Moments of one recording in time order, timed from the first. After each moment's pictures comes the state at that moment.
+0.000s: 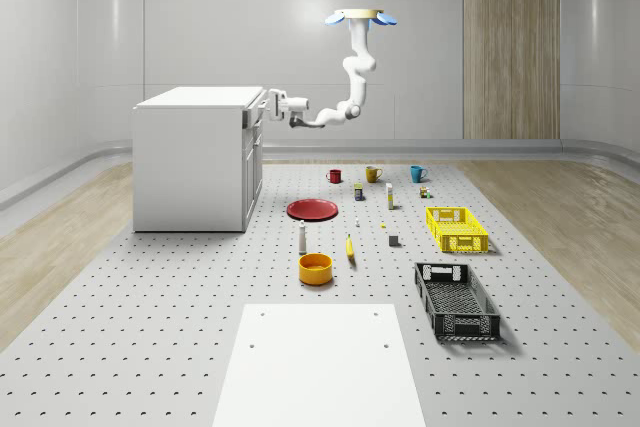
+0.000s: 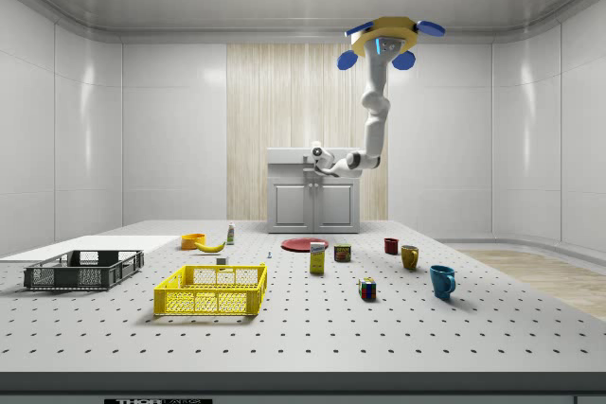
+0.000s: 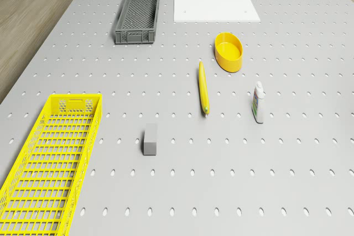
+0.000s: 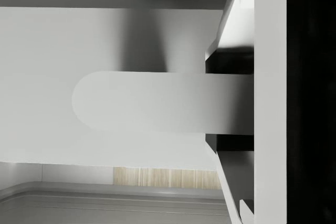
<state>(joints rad) 0.62 0.05 0.46 -1.81 2.03 2.56 0.20</state>
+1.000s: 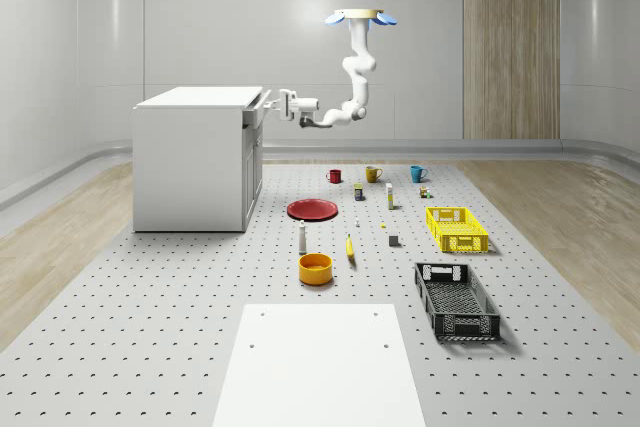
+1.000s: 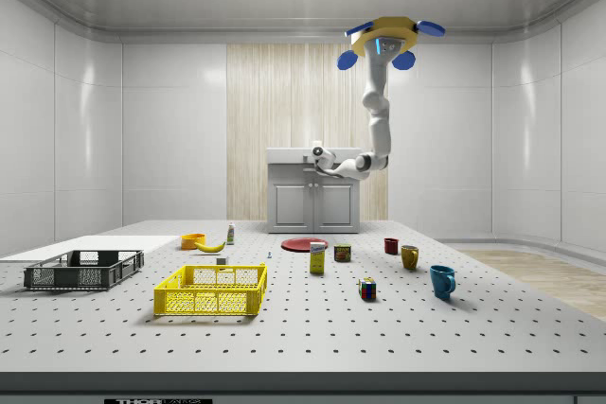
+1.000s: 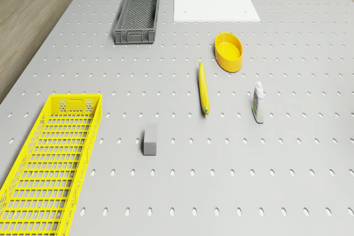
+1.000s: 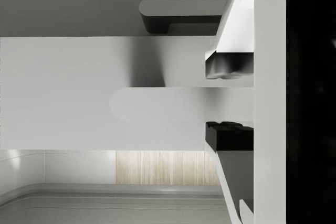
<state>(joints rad) 0.58 -0.14 0.38 -2.02 2.03 2.43 0.27</state>
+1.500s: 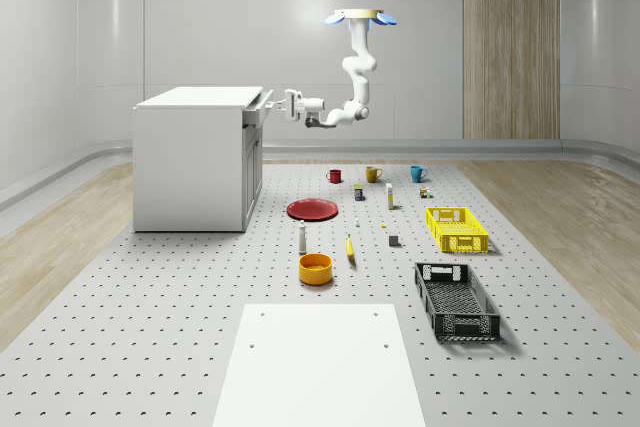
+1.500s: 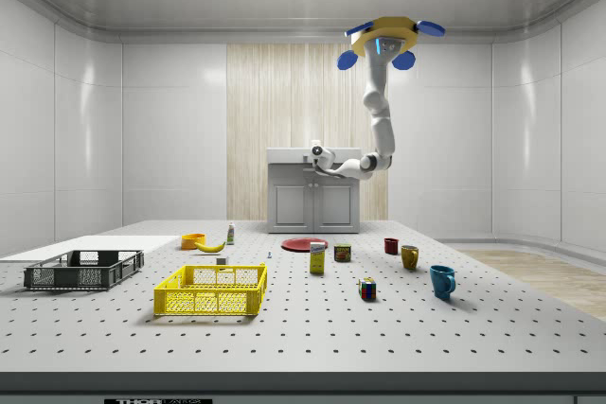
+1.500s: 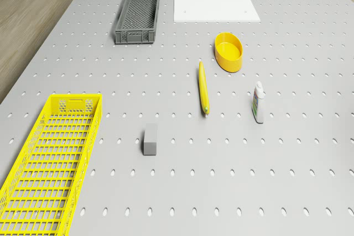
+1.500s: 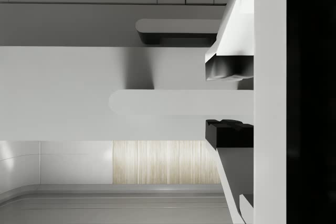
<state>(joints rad) 0.52 -0.21 0.37 -2.10 2.02 2.37 0.29</state>
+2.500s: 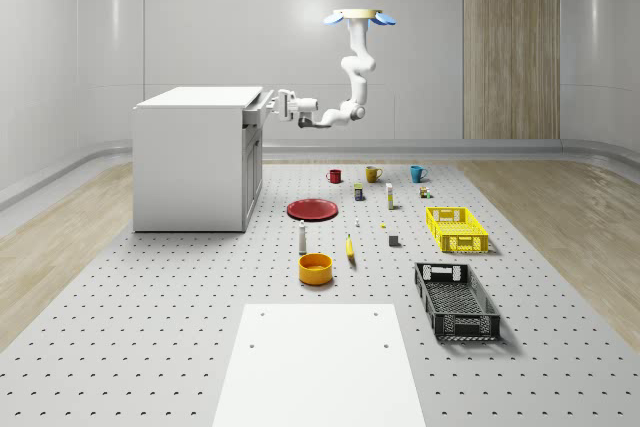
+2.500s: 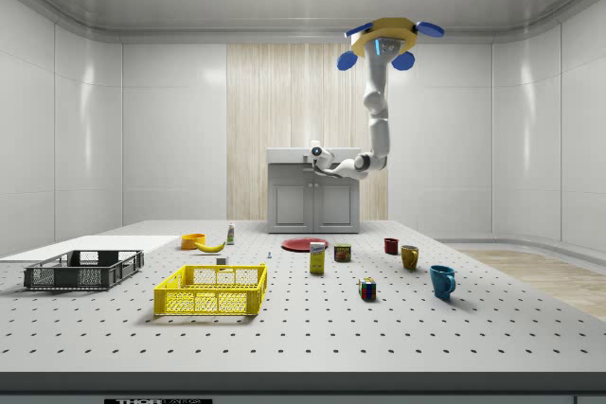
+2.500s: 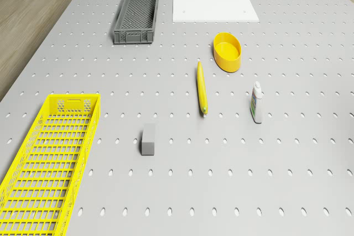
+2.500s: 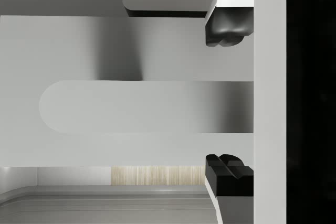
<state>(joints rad) 0.50 -0.10 0.46 -1.98 2.04 2.46 0.26</state>
